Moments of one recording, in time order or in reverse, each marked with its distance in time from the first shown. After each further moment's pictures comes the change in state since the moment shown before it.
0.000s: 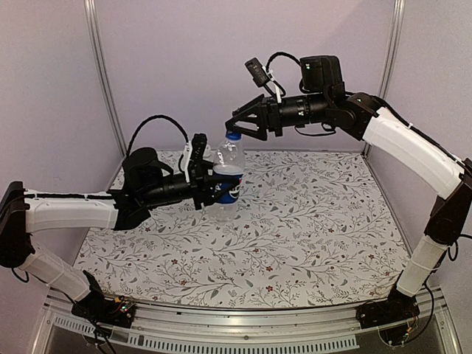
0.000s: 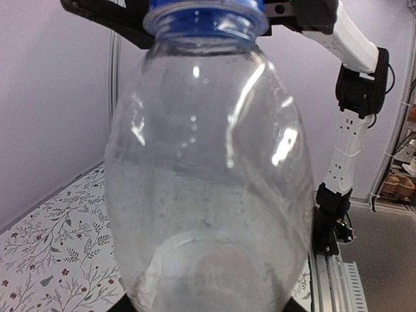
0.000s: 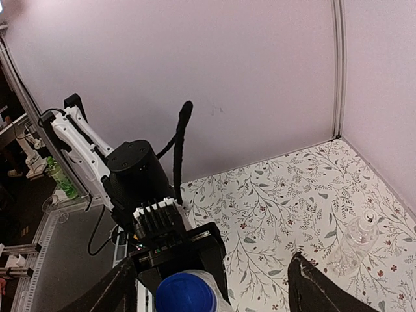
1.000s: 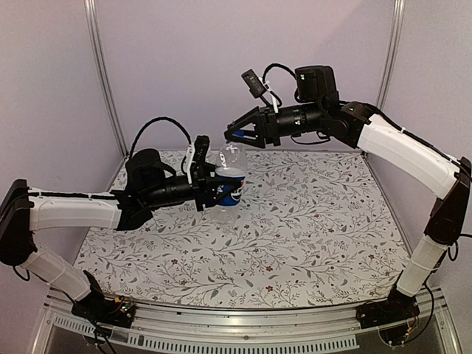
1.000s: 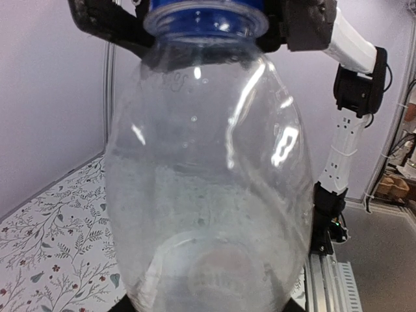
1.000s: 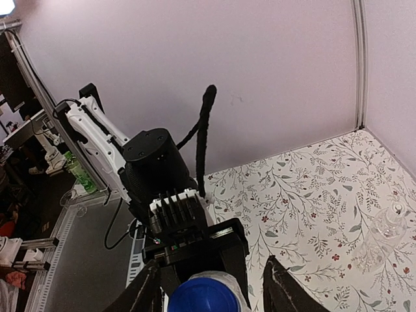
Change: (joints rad) left arm -0.001 0.028 -0.001 0.030 0.021 -0.033; right arm 0.003 0.000 -0.093 0.077 -0.088 0.034
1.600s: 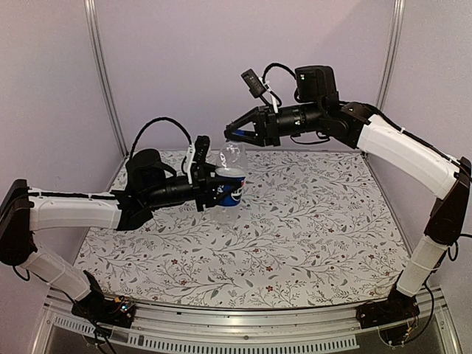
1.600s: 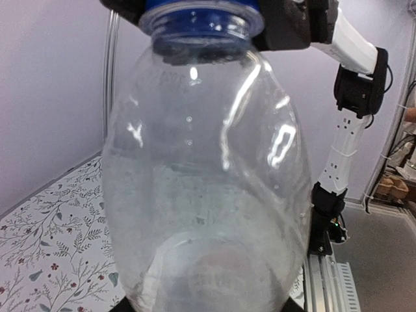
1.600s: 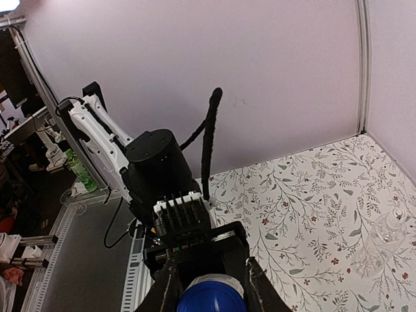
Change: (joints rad) left arm -0.003 0.000 0.000 -0.002 0.007 -0.005; right arm 0.003 0.000 -0.004 0.017 -0.009 0.000
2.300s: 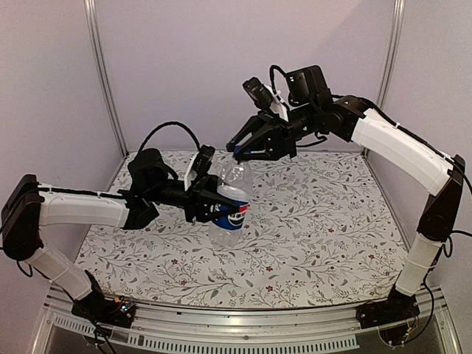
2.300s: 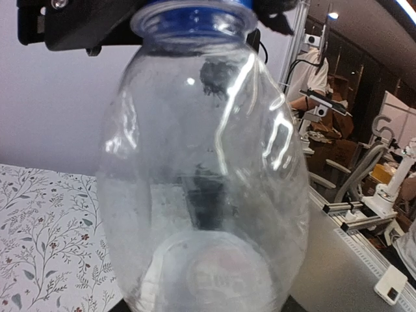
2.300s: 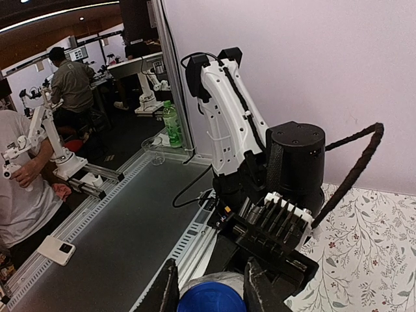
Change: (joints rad) left arm 0.006 0.066 0.017 0.144 0.486 -0.154; right arm 0.001 0.060 0.114 -0.245 -0.443 -0.386
